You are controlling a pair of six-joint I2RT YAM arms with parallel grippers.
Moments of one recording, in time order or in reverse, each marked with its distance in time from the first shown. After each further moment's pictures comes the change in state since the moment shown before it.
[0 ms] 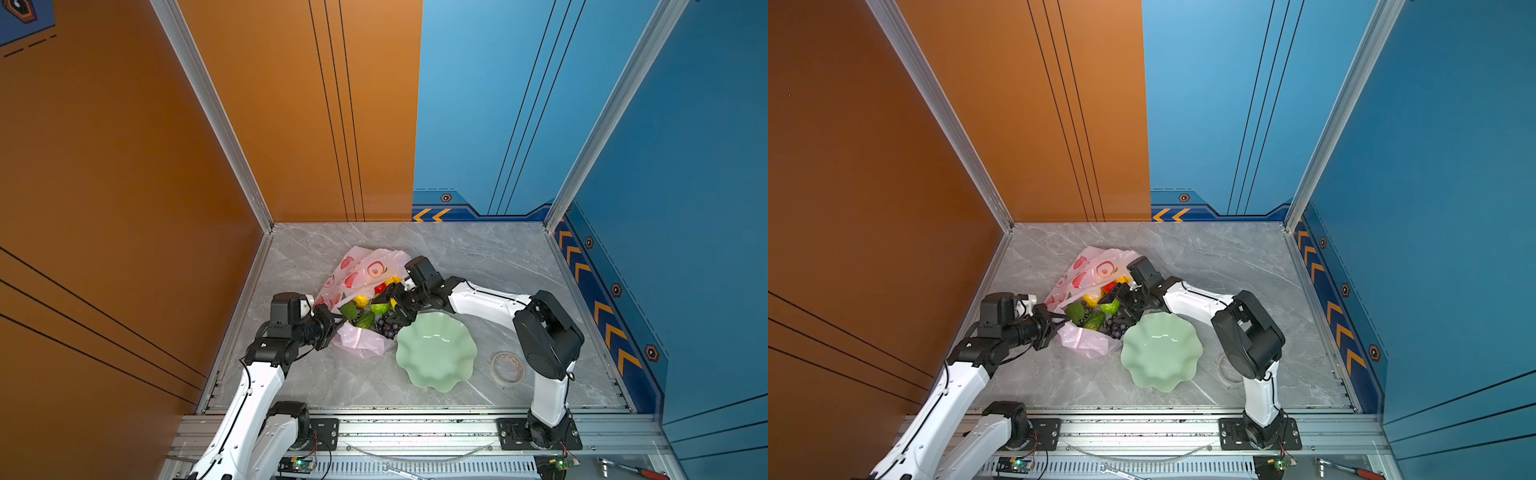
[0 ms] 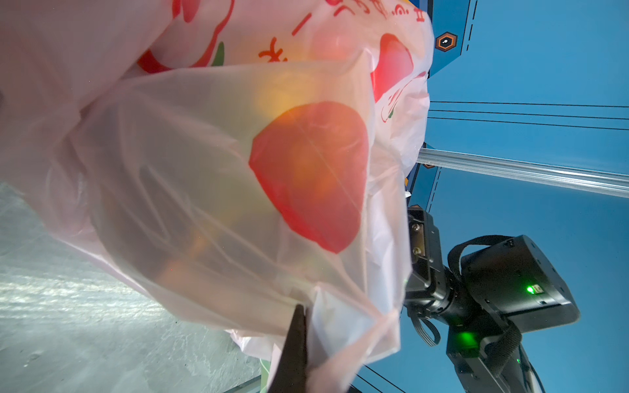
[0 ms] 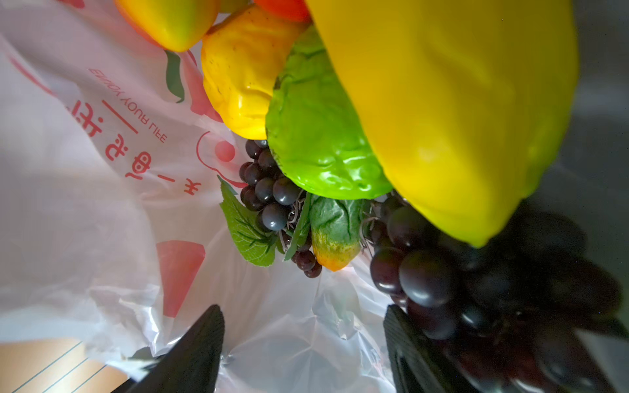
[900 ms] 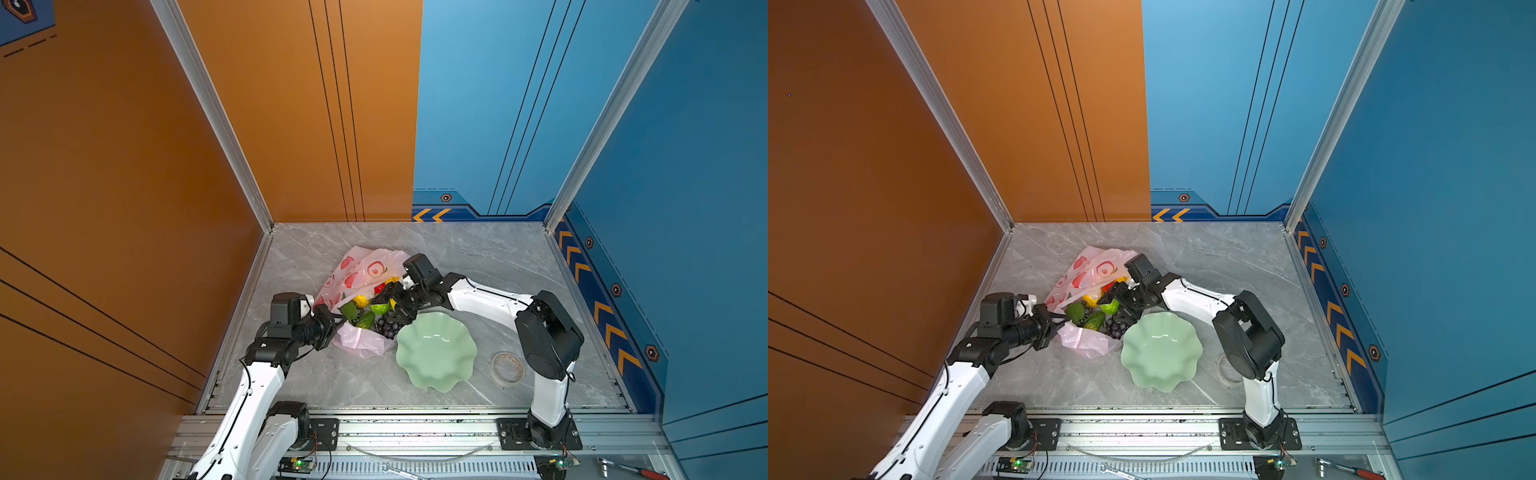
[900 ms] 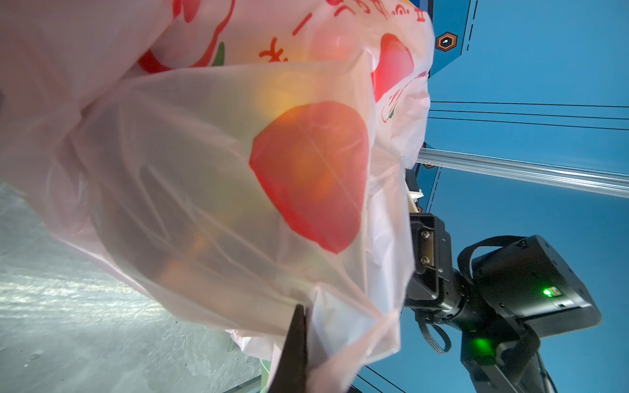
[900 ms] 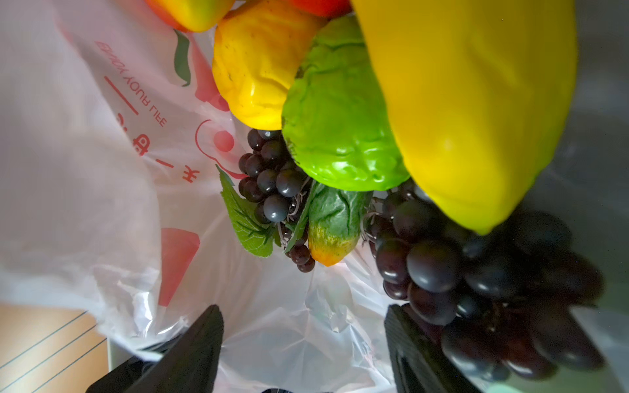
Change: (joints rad) left arm 0.000 0.000 -0.001 0.000 0.000 0.000; right arm 0.007 0.000 0.075 -0.128 0.026 -0.126
